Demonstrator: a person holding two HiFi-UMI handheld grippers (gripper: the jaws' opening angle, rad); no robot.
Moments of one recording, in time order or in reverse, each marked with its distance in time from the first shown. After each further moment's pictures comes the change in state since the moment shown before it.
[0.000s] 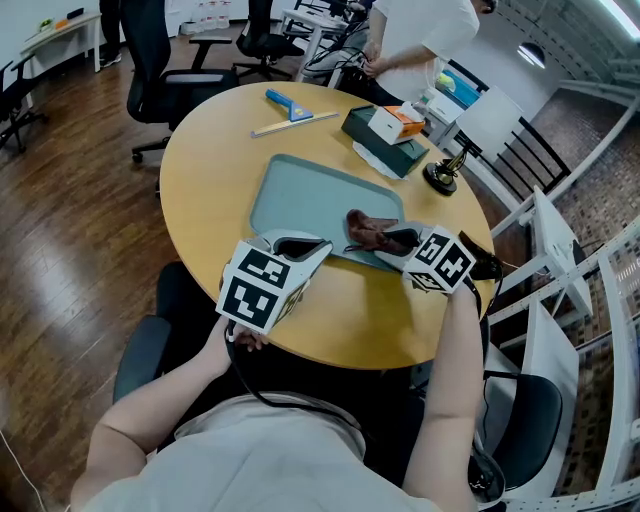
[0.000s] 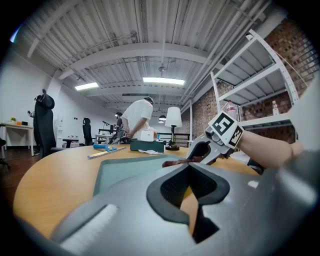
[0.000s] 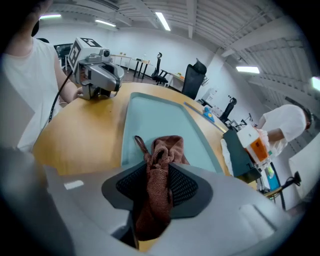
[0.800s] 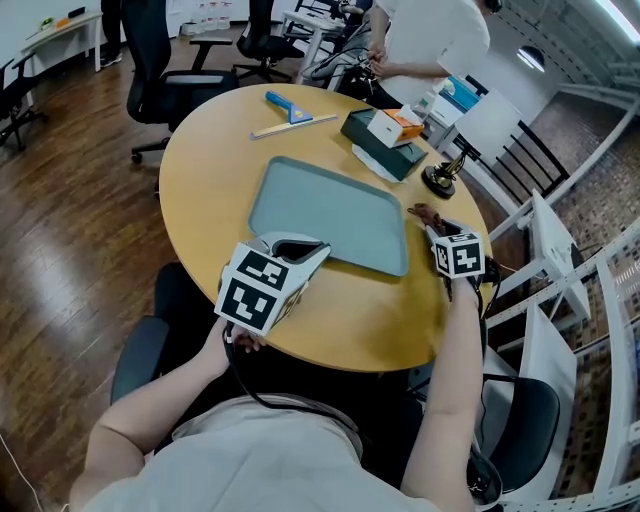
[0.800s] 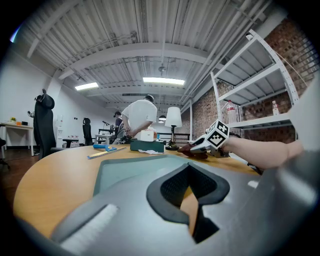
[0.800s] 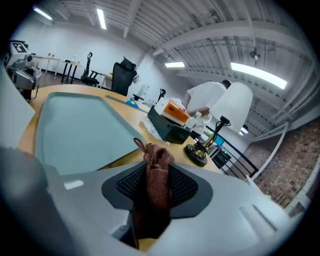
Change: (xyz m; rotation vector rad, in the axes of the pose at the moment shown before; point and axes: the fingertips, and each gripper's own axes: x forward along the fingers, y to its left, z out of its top) left arm 0.000 0.000 0.001 0.000 0.000 -0.003; right arm -0.048 -0.132 -0.115 0.492 0.029 -0.596
